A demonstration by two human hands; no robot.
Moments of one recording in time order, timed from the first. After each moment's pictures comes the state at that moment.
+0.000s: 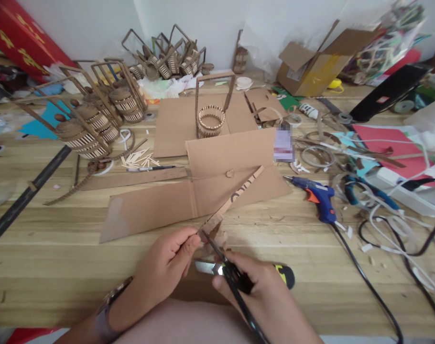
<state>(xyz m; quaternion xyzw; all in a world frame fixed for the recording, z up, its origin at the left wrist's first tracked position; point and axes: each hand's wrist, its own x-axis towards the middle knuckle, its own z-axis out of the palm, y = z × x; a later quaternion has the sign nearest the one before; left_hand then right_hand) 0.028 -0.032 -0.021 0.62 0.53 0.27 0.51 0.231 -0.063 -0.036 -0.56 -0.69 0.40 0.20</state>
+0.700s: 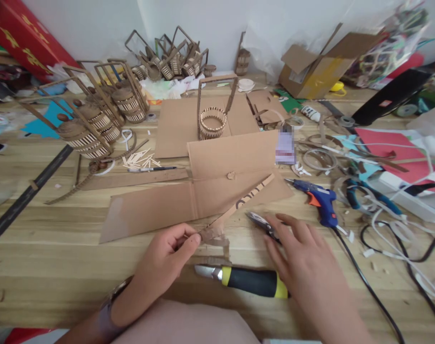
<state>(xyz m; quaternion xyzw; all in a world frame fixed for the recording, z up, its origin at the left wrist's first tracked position) 0.030 -0.027 -0.024 0.53 0.56 0.31 0.55 0.297 -0.028 -0.047 -0.55 -0.81 -0.08 0.19</state>
